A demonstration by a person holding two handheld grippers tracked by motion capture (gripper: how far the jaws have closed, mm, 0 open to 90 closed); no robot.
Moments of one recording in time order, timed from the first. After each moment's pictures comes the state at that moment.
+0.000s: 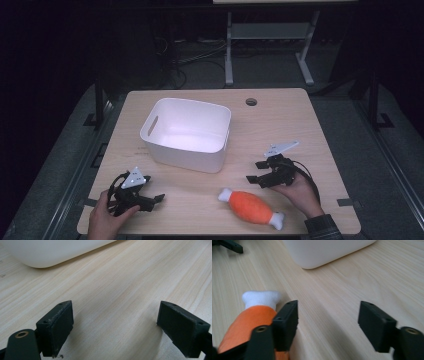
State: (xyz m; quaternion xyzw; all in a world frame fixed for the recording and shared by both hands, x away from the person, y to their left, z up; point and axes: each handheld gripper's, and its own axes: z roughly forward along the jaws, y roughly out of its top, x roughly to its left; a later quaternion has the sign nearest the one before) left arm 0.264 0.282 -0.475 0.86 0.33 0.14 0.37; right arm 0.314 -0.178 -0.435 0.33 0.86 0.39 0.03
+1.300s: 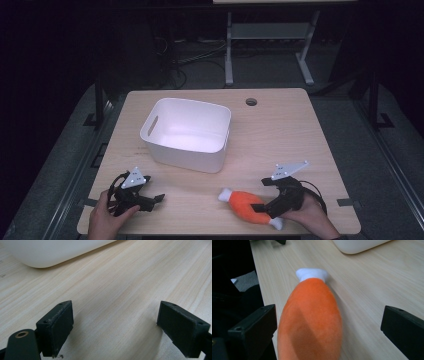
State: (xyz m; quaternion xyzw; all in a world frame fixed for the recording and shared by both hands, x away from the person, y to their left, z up) left arm 0.264 0.282 -0.475 0.86 0.33 0.14 0.36; right arm 0.257 -0.183 -0.438 0.29 0.86 0.42 -0.02
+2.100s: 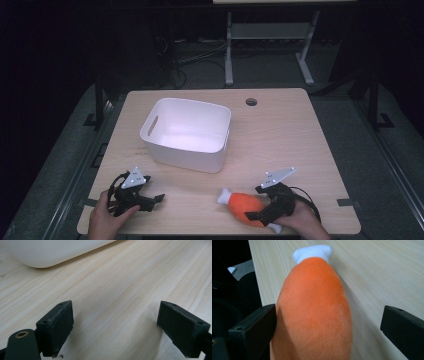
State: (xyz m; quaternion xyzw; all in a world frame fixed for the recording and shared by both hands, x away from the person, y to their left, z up) left arm 0.264 0.282 -0.475 0.86 0.33 0.14 0.36; right arm 0.251 -0.165 -0.461 0.28 0.88 0.39 -0.04
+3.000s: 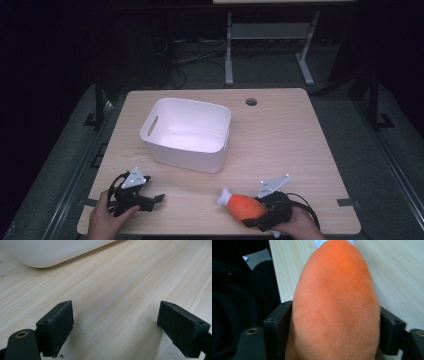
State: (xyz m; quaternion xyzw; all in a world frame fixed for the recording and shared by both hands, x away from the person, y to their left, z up) left arm 0.264 0.282 -0.475 0.86 0.33 0.14 0.36; right arm 0.238 -0.157 -0.467 0.23 0.89 0.38 -0.07
